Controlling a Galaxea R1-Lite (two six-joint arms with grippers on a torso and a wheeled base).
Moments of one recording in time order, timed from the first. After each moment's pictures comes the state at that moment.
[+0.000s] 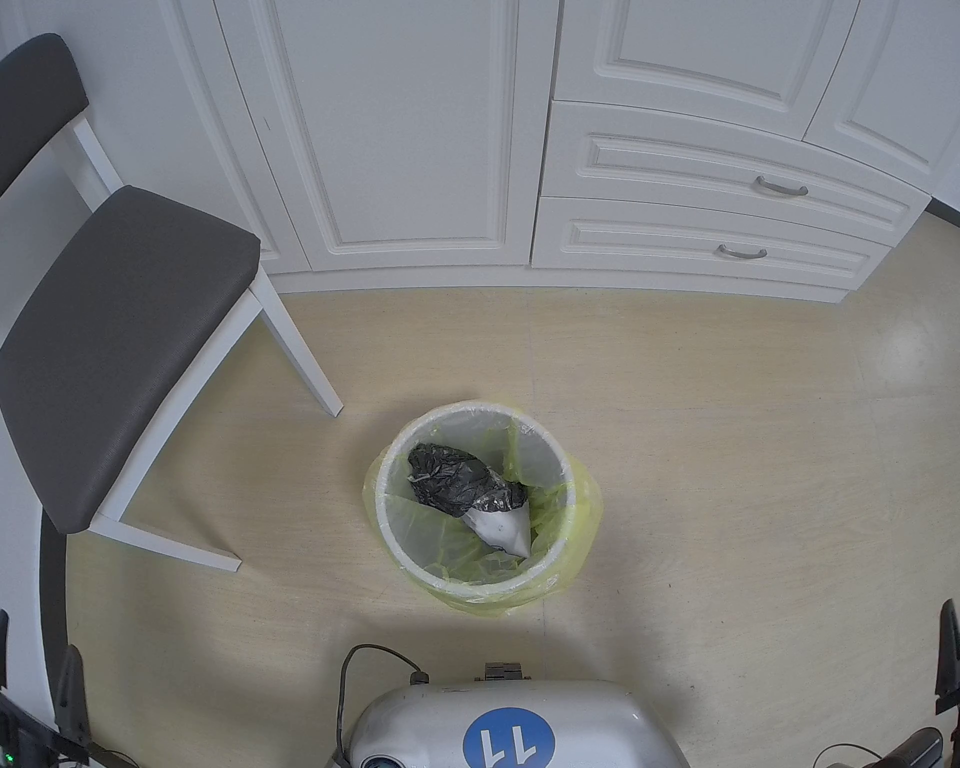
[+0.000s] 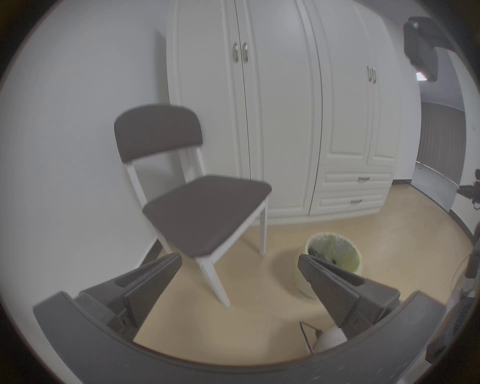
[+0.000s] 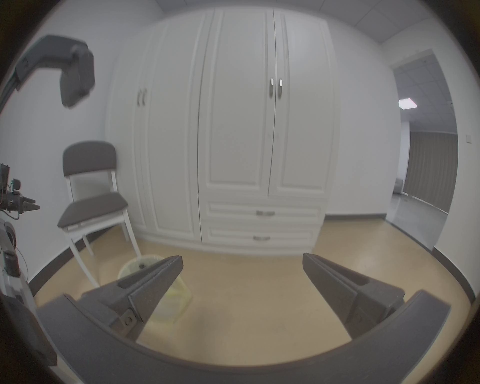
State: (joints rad) left arm 0.00 0.01 -0.03 -0.15 0.07 0.05; right arm 0.00 0.01 -0.02 -0.31 0.01 -0.08
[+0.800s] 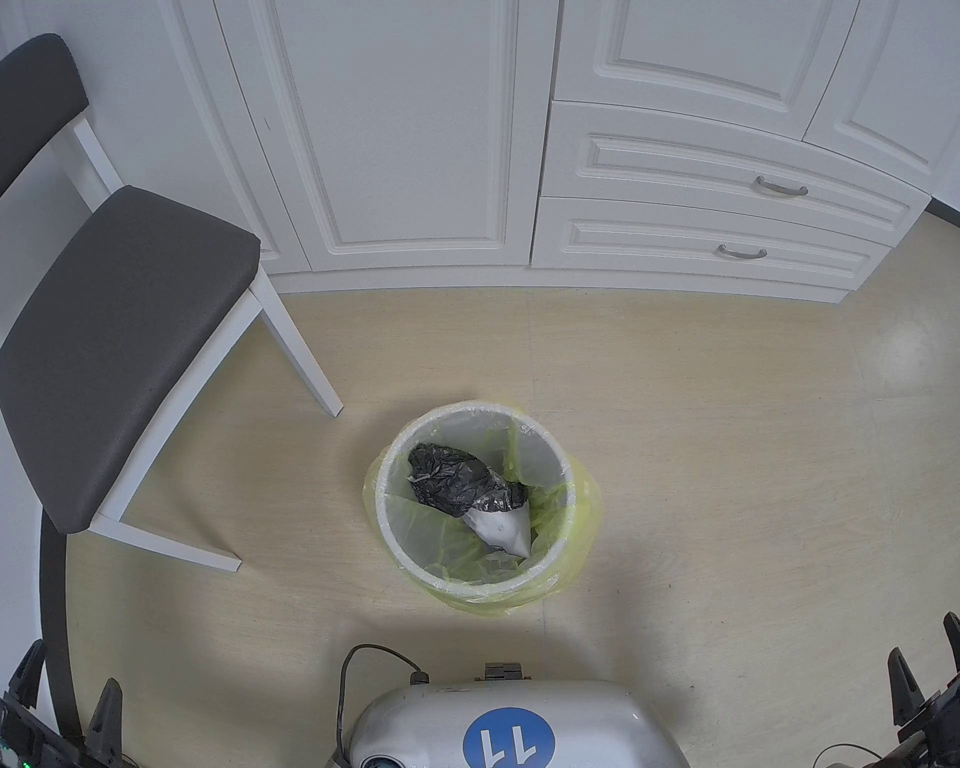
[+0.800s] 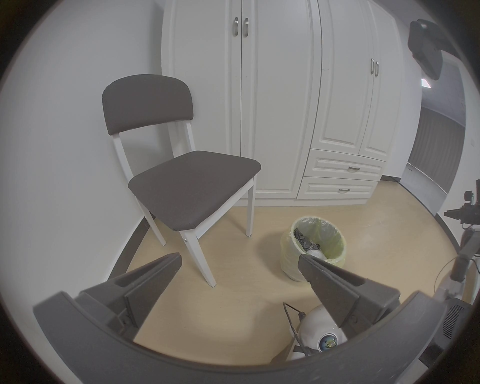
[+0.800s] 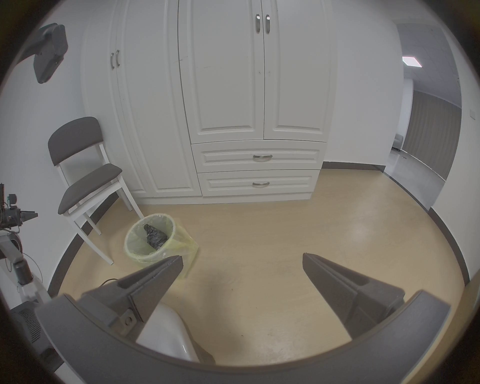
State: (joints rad) left arm 0.00 0.01 -0.02 0.00 -0.01 -0.01; right arm 0.00 0.01 -0.02 0.00 -0.01 0.01
